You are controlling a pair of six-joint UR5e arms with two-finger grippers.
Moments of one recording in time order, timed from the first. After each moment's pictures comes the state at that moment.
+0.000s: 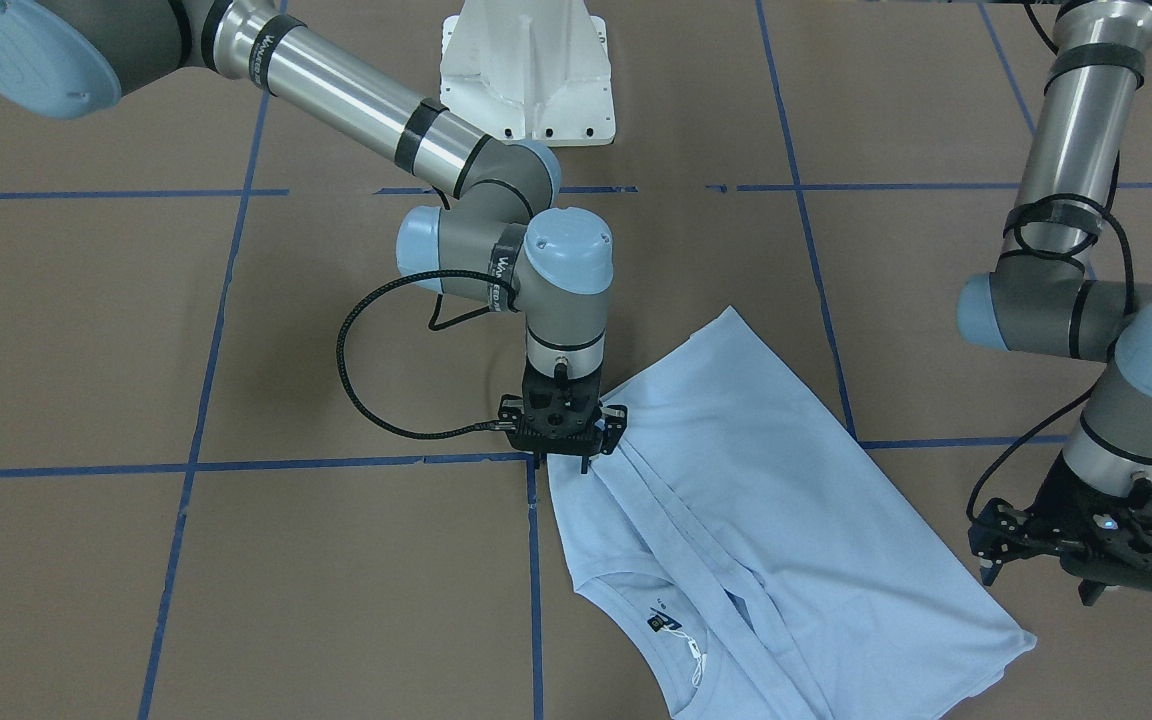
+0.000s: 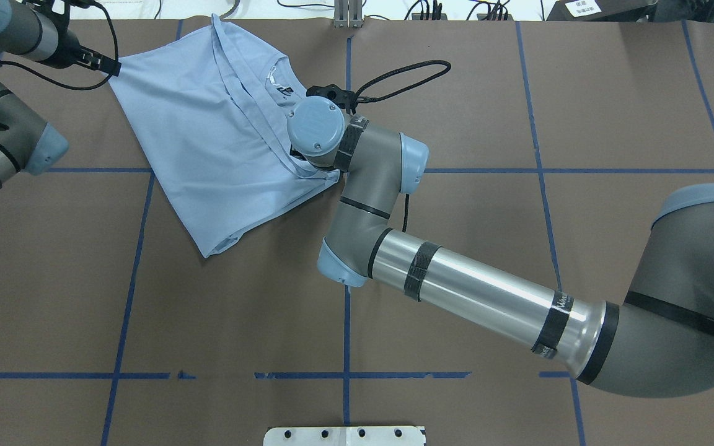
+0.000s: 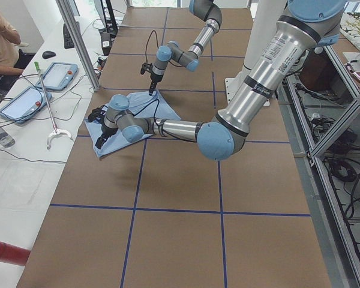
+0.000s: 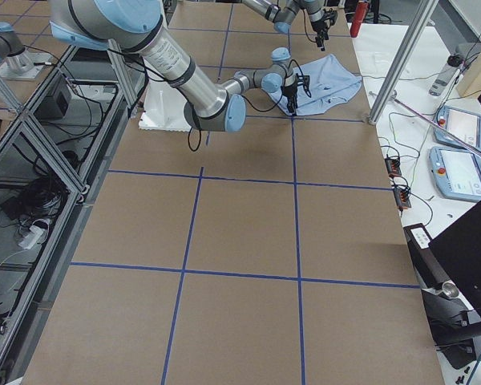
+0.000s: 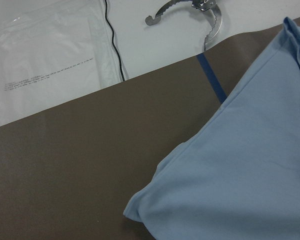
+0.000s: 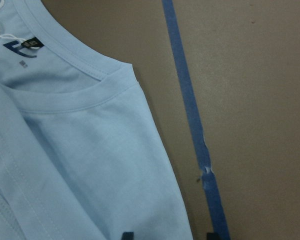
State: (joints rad) left arm -1.08 -2.15 -1.04 -2.37 -1.88 -0.50; right arm 0.54 -0.48 0.91 -1.19 1.60 1.35
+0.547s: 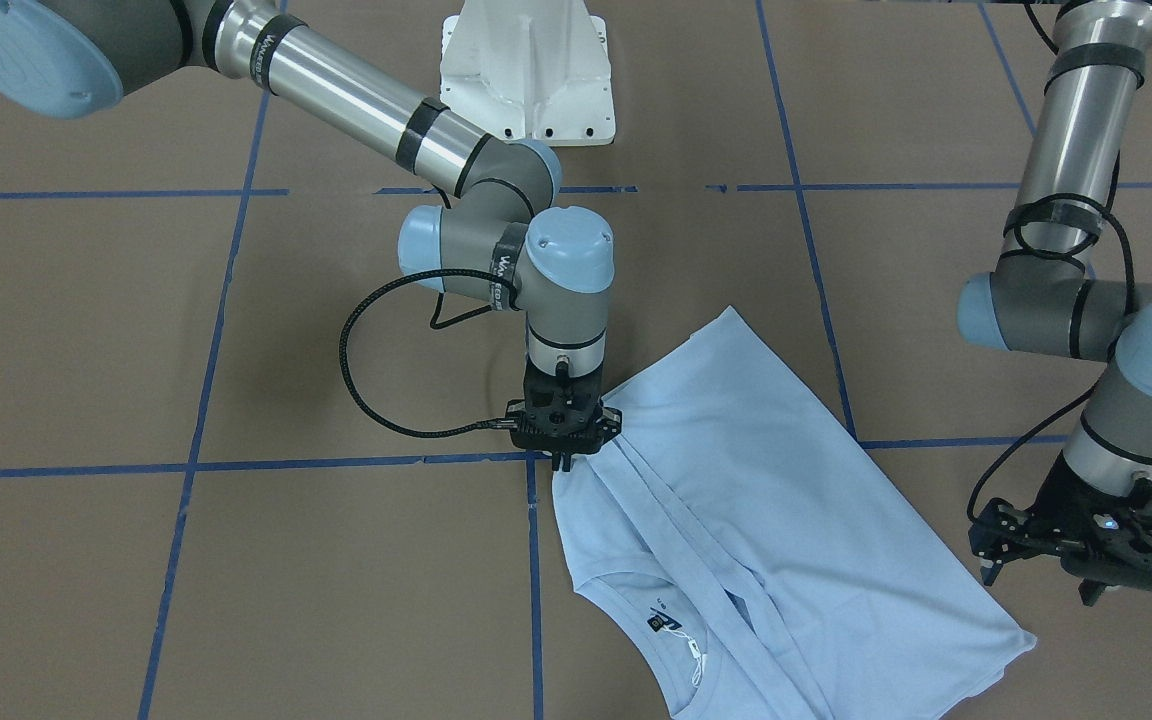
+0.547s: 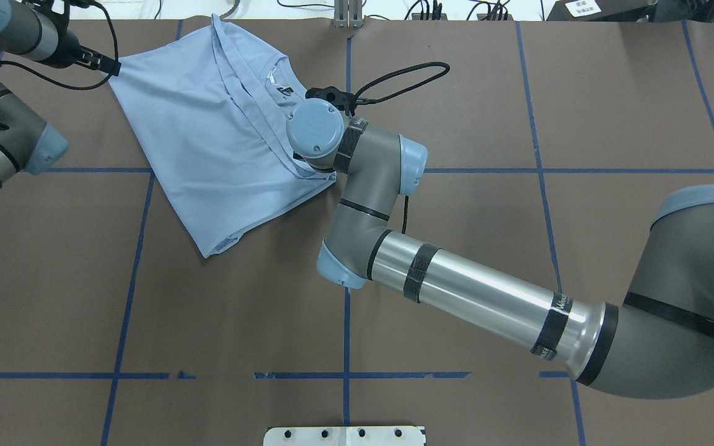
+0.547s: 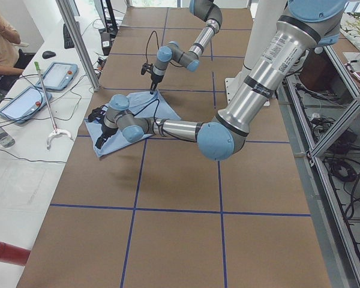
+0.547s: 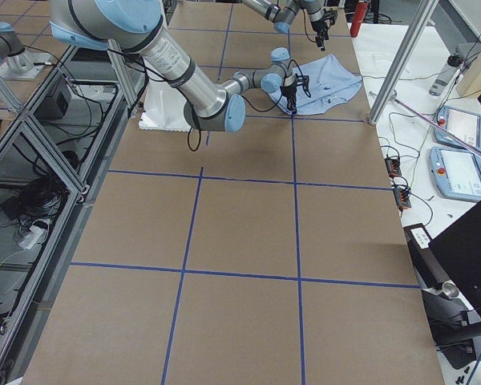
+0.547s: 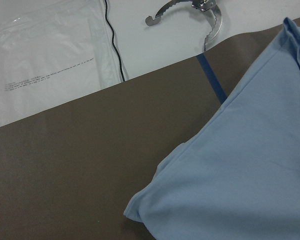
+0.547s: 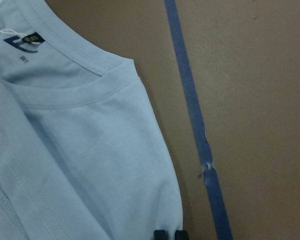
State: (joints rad) left arm -1.08 -2.15 -1.04 -2.37 -1.88 -0.50; right arm 0.54 -0.48 0.91 -1.19 1.60 1.35
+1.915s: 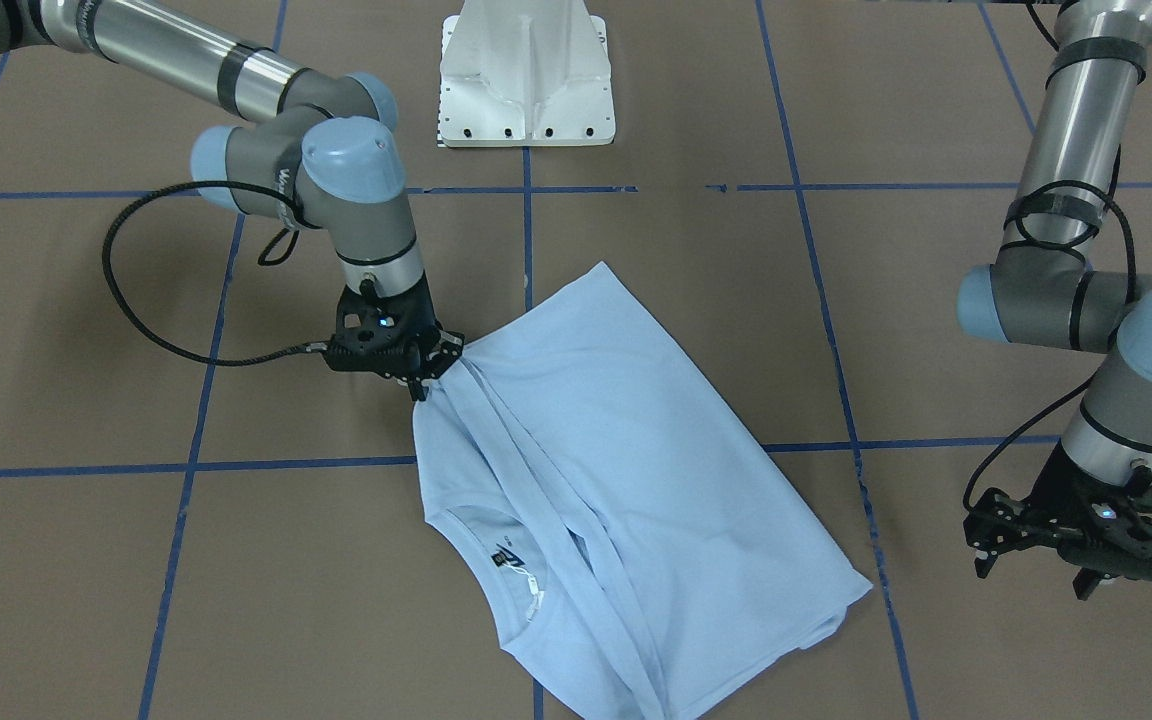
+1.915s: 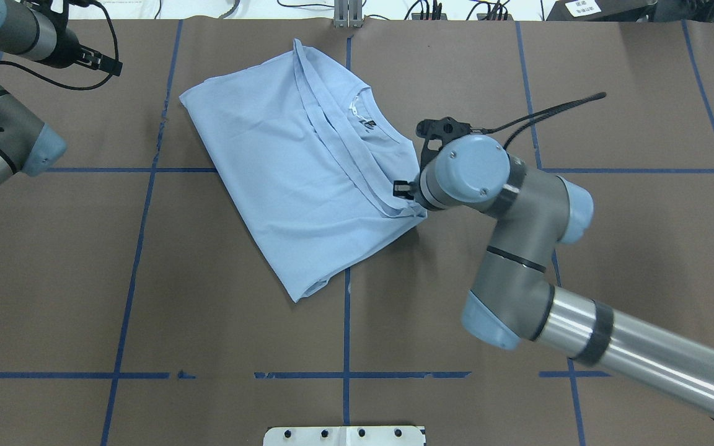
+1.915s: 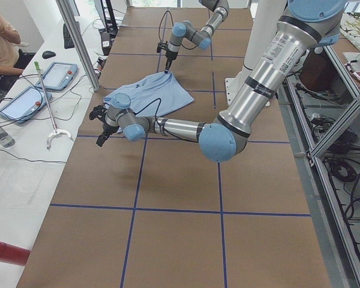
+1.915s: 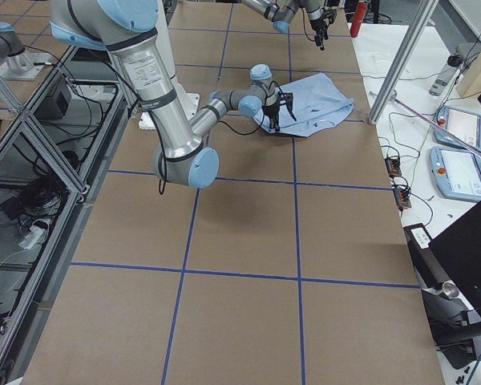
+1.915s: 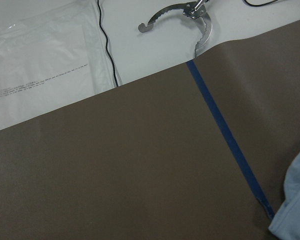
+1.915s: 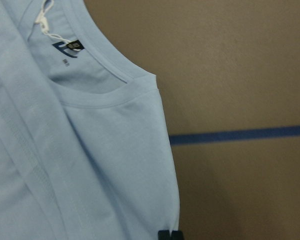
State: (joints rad) left arm -1.08 -2.13 -1.08 -2.37 -1.90 -0.50; right arm 0.53 -1.06 1.67 -1.32 1.66 1.28
